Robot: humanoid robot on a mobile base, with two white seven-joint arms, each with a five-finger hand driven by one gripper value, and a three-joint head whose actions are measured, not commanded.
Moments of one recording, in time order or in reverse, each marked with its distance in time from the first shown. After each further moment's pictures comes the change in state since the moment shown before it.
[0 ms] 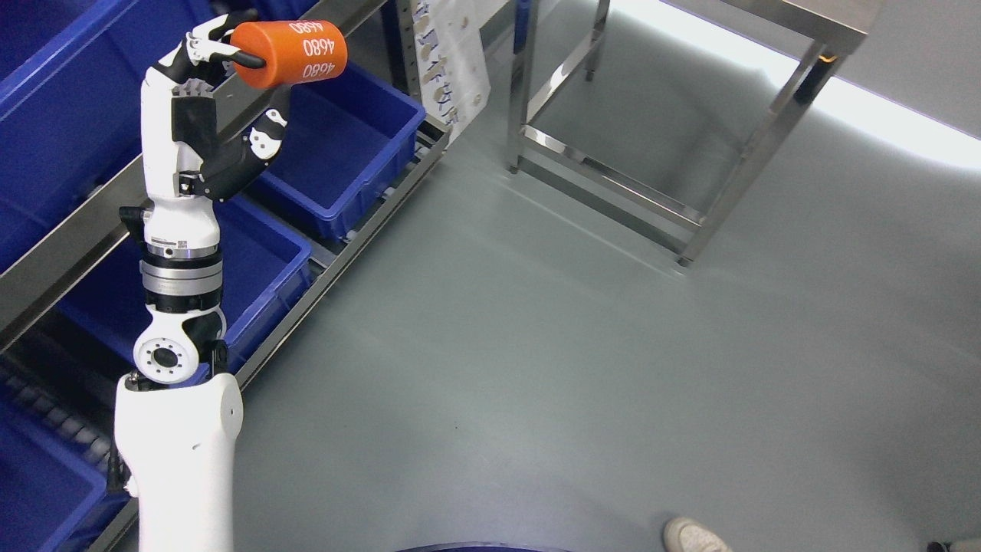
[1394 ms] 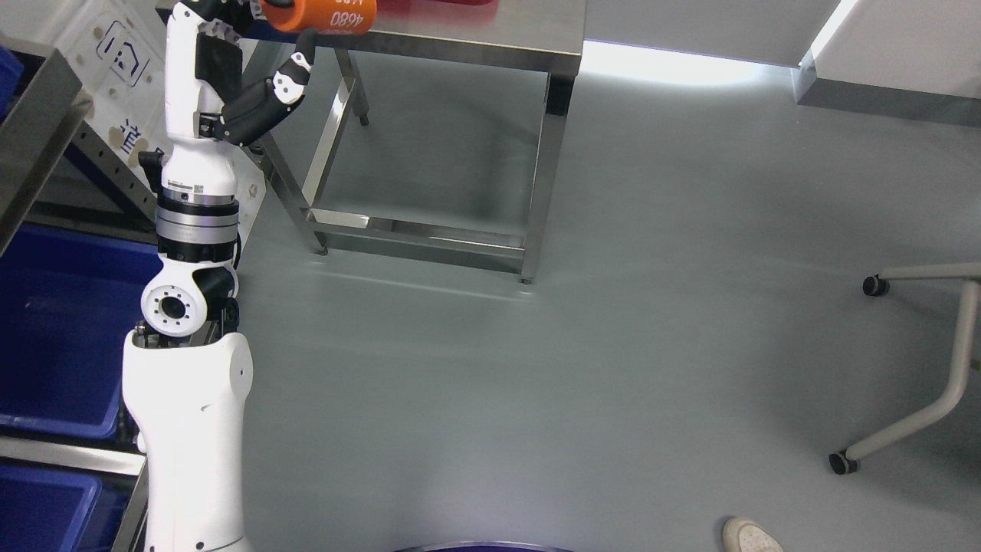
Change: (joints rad) left arm -0.119 0.000 -0.054 0.001 0.000 0.165 0.002; right arm 0.000 0.000 0.000 0.000 0.000 -0.006 0.000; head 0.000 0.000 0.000
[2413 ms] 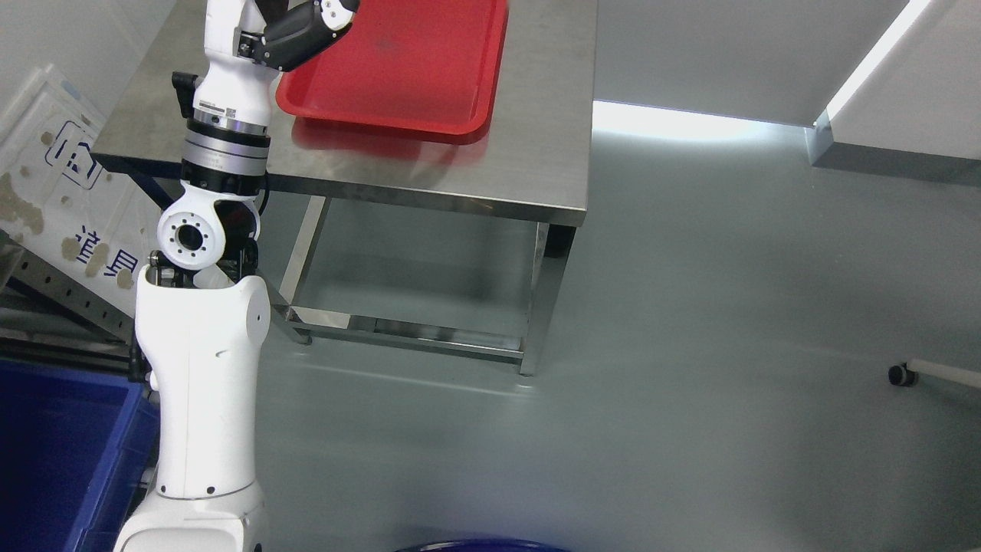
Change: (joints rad) left arm -0.160 0.000 -0.086 0.019 -0.002 0.178 -0.007; right arm 0.000 0.000 0.000 0.000 0.000 0.006 0.000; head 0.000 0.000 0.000
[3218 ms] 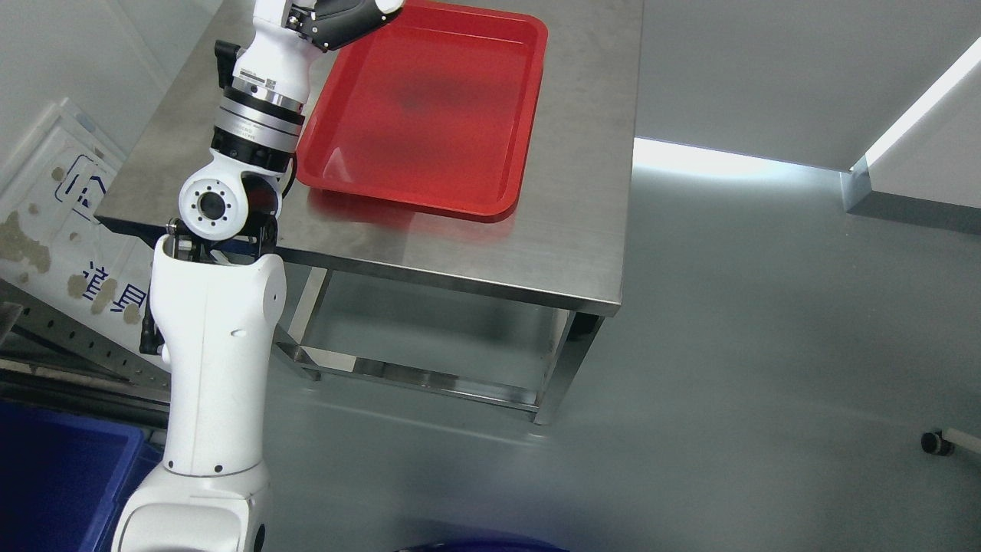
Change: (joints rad) left arm -0.051 0.000 -0.070 0.017 -0.019 0.097 -0.020; right arm 0.000 0.000 0.000 0.000 0.000 0.000 0.000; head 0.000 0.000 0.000
